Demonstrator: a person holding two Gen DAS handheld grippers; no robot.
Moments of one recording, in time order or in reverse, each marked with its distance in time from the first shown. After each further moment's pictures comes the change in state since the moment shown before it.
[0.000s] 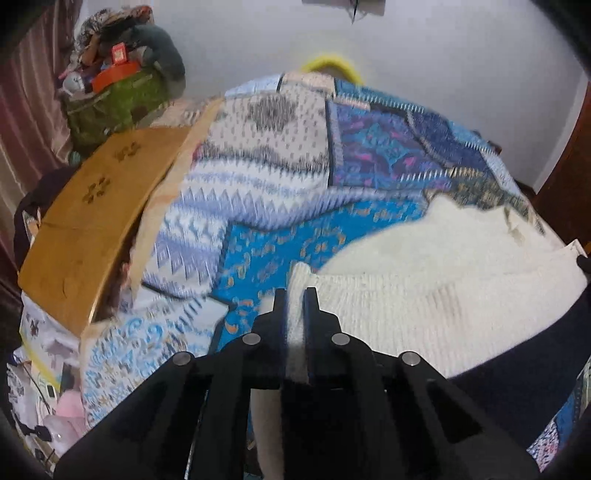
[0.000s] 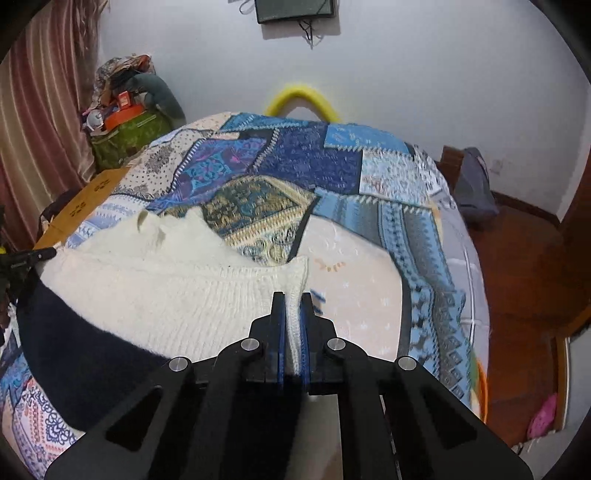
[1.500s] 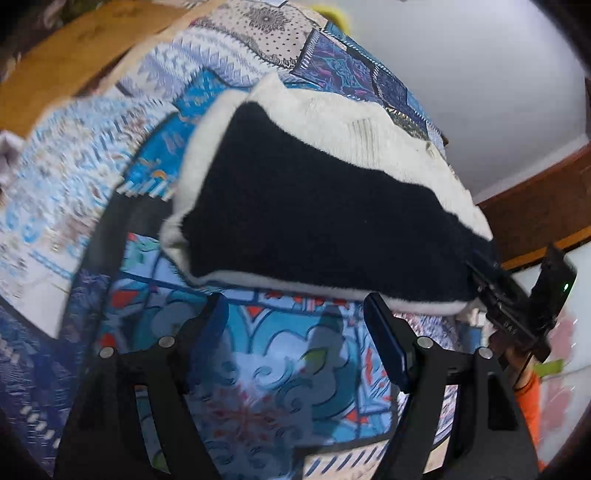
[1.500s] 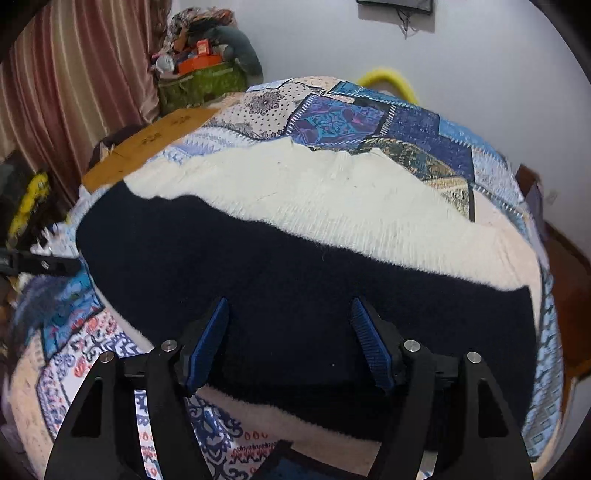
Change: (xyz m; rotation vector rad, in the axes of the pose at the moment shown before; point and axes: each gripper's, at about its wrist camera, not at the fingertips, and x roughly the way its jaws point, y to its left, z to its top) left arm -0.048 0.000 -0.127 -0.321 0.262 -0.381; right arm 0.009 0.132 -0.050 -0.174 0.110 0.167
